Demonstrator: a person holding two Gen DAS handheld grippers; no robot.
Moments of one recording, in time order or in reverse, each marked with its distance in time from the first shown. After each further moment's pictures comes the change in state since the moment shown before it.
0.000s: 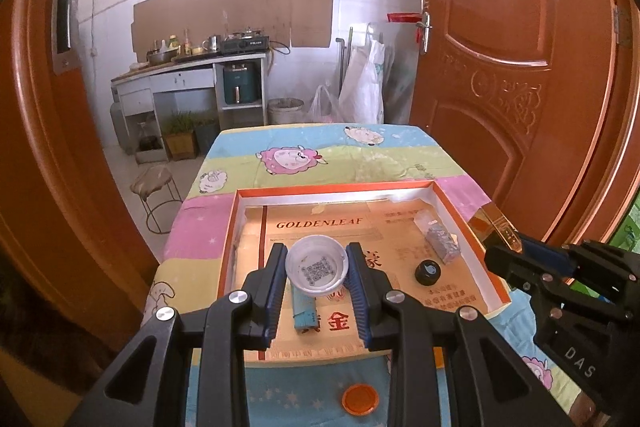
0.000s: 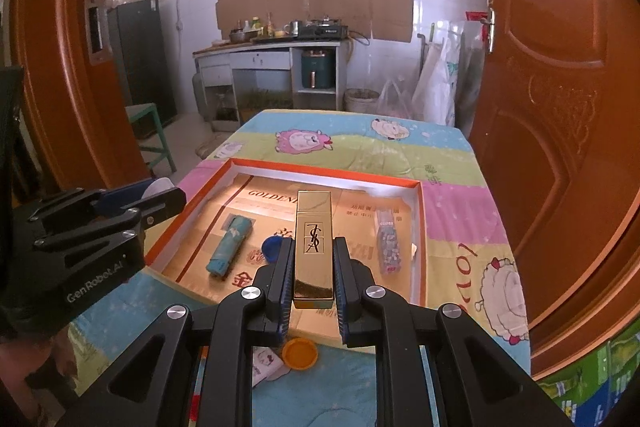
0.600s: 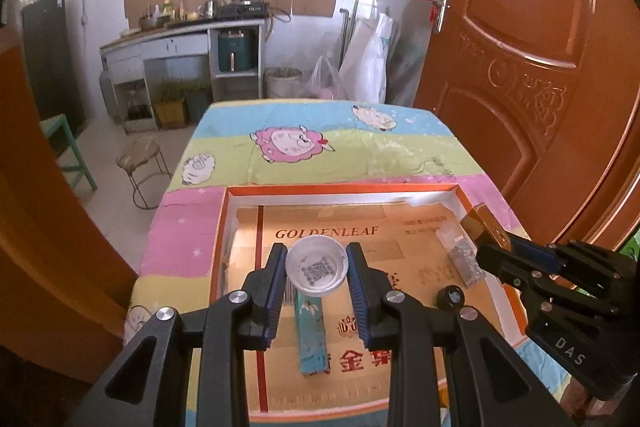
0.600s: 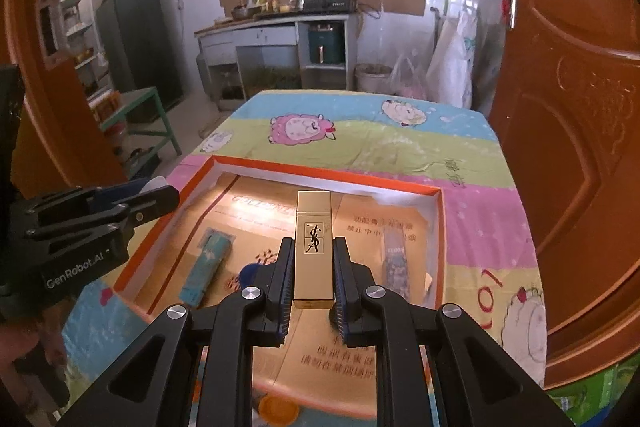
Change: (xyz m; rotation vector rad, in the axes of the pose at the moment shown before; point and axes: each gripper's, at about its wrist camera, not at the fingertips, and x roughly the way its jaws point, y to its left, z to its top) left arm 0.070 0.023 0.034 -0.054 0.134 -0.045; right arm 0.077 -0.023 0.037 0.004 0.106 0.052
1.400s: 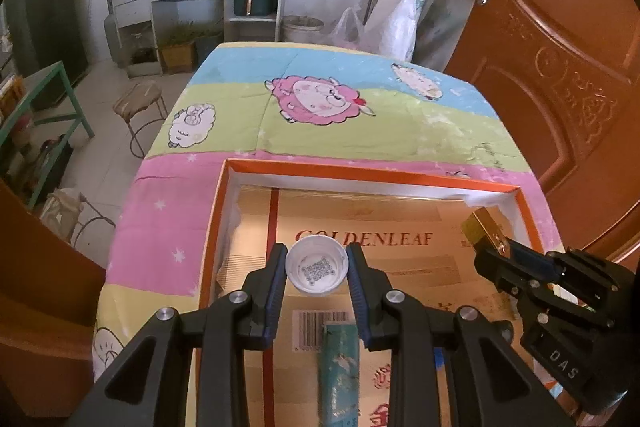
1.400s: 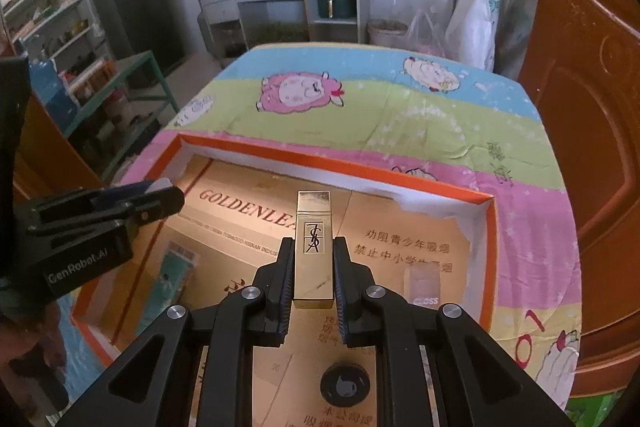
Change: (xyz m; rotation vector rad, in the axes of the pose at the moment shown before) left arm 0.088 0.032 0.019 -0.103 0.178 0.027; right arm 0.100 -0.011 0.029 -0.009 0.177 0.042
